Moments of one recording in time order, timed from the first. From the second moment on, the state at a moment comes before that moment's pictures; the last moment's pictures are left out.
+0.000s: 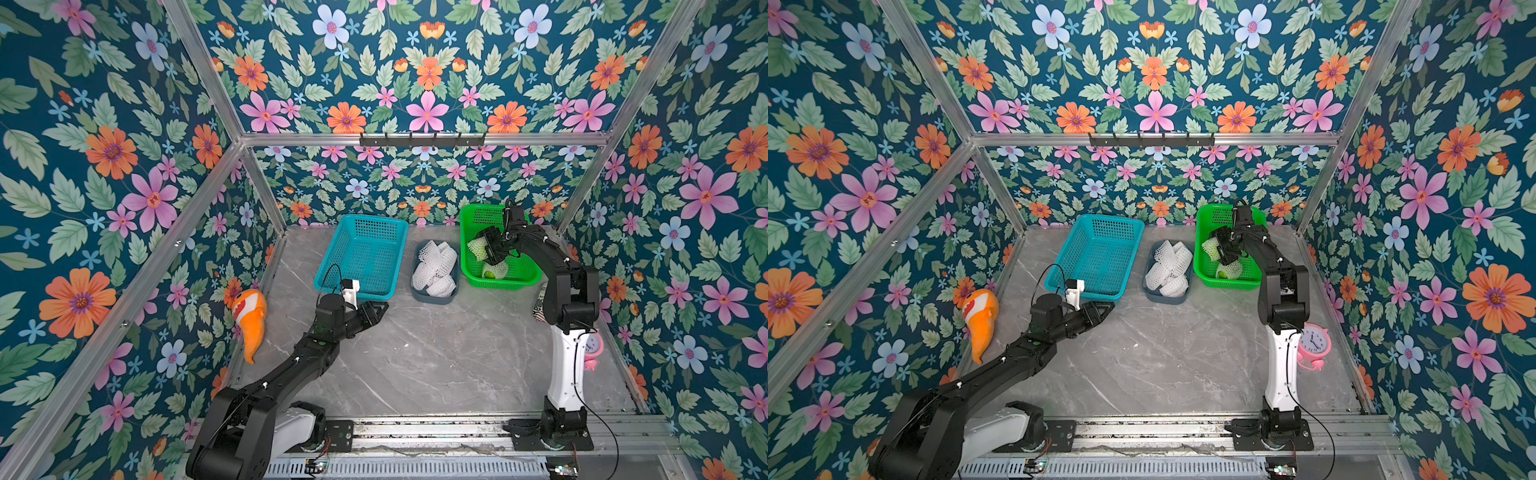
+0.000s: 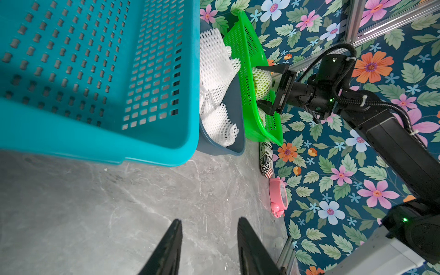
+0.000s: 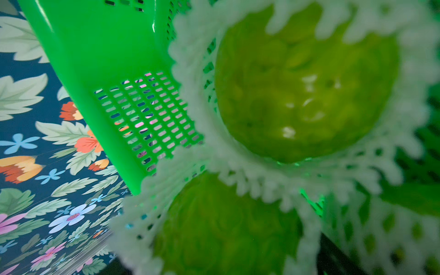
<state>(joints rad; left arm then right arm) -0.34 1.15 0.40 0.34 0.49 -0.83 0.07 2.27 1.95 -0.65 -0.36 1.20</state>
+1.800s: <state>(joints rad) -0.34 1.12 0.49 0.29 0.45 -0.81 0.09 1.88 1.70 -0.64 -0.40 1.08</state>
